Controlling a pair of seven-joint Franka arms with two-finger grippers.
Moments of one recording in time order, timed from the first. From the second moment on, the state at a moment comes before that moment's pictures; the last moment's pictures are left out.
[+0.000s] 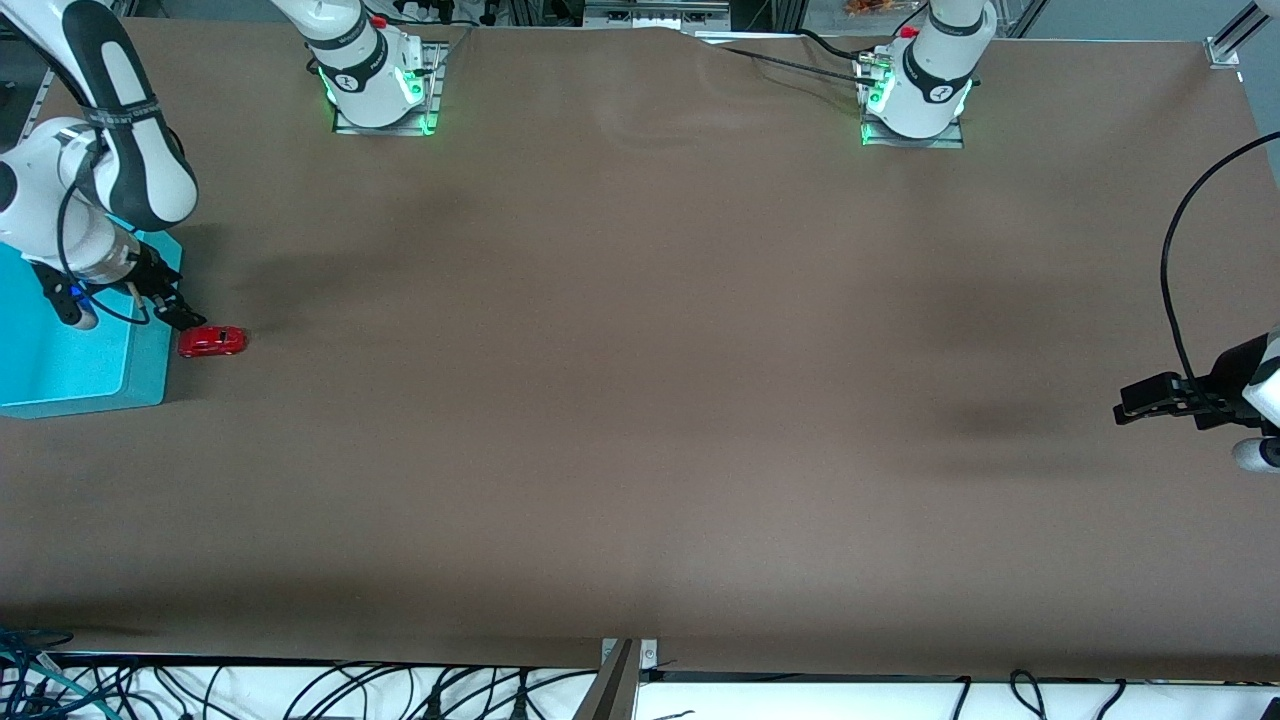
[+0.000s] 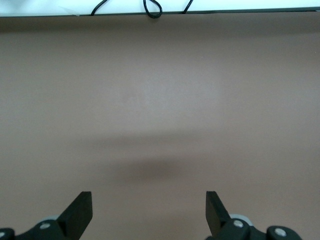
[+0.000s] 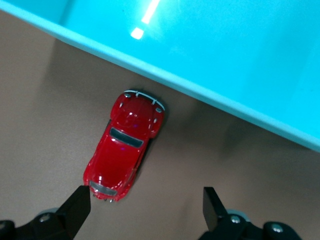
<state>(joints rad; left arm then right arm) 0.23 0.44 -0.15 -1.29 0.02 1.77 0.12 -0.15 0.28 -0.22 -2.35 -0.04 2.64 0.72</state>
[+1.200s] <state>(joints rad) 0.23 0.44 -0.15 -1.29 0.02 1.77 0.12 -0.15 0.35 -0.21 -2.31 -0.04 2.75 0.82</state>
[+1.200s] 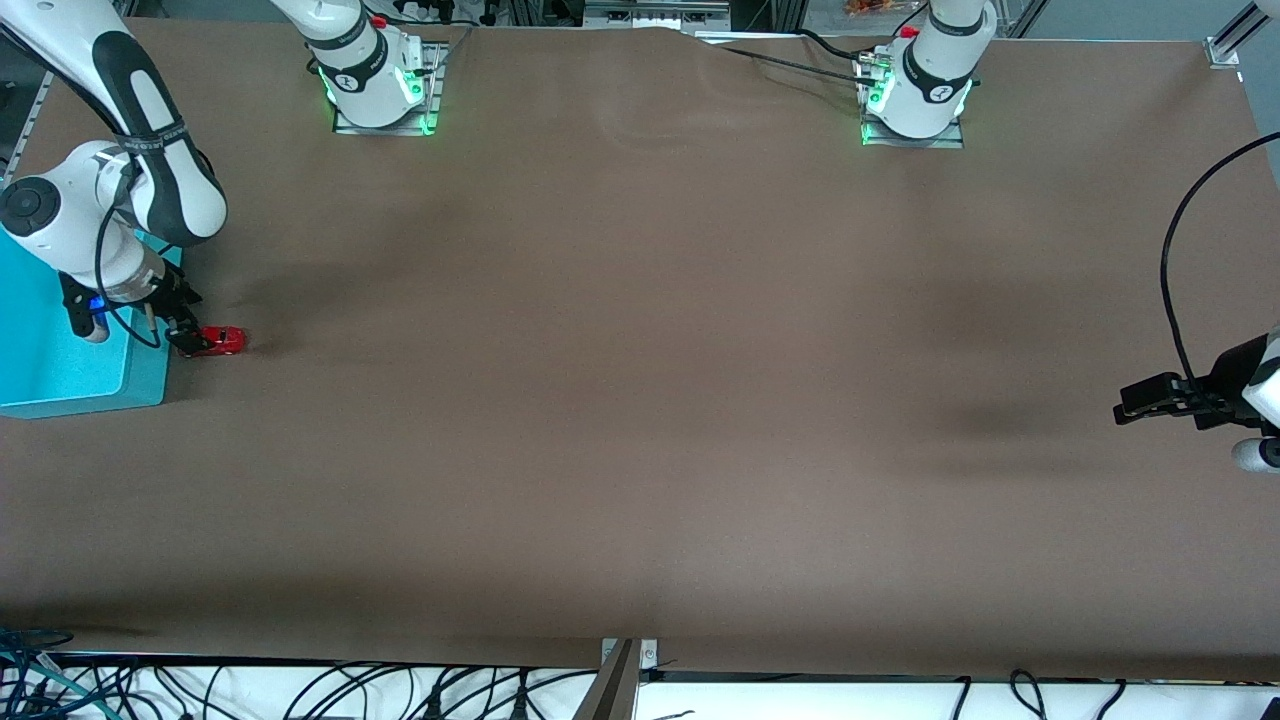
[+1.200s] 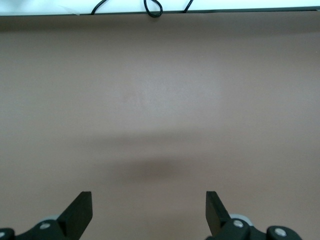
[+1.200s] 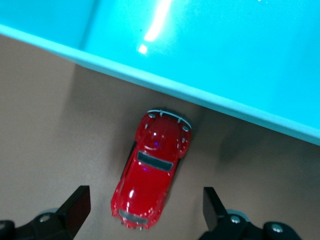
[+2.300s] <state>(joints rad) 0.23 0.44 -0.15 -1.29 0.02 1.77 0.12 -0.15 0.44 -0.21 -2.28 -0.04 2.84 0.87</state>
